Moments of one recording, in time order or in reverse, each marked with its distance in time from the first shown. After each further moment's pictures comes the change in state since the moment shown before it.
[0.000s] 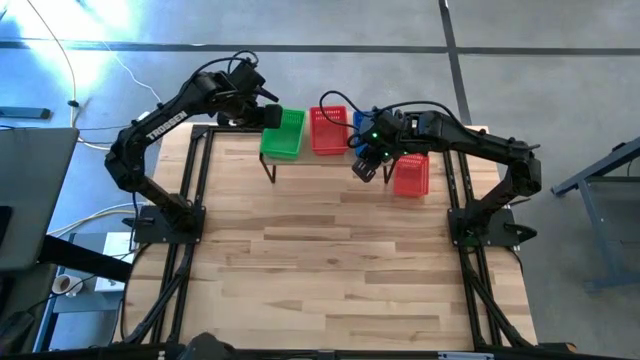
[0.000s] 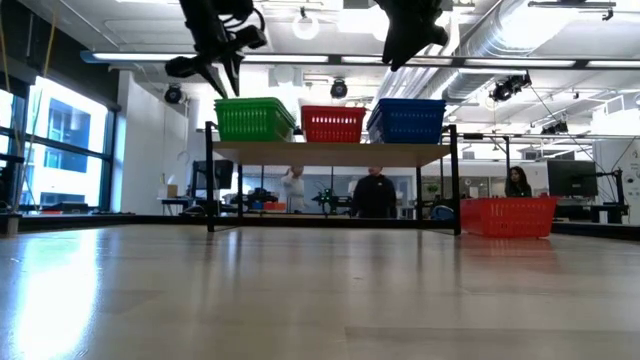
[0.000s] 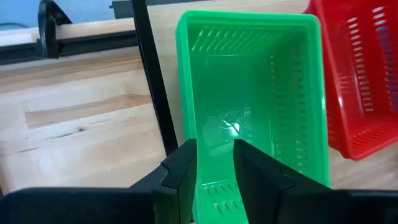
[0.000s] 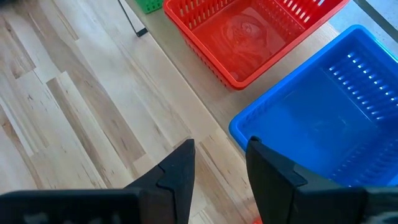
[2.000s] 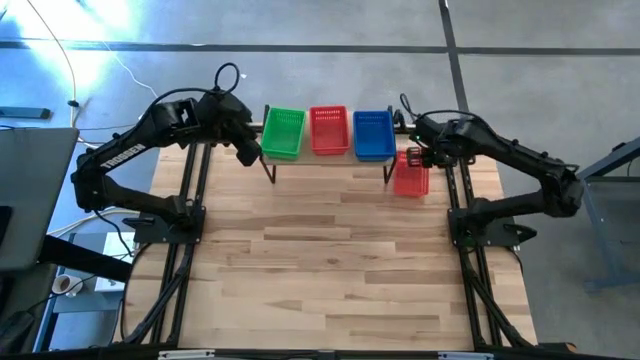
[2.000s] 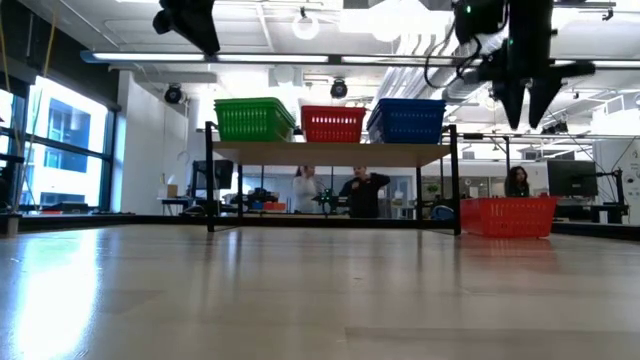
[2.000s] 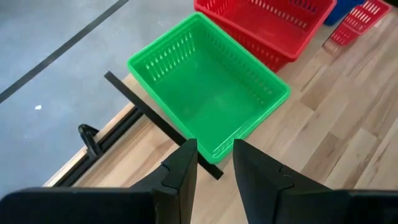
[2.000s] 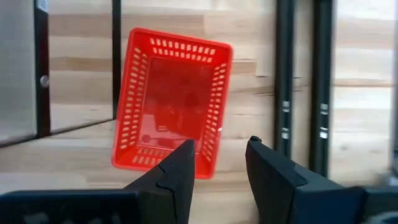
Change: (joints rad) left arm -0.264 -0.324 -0.162 0.077 -0.235 0.503; right arm -0.333 -0.364 -0.559 -0.234 0.091 0.636
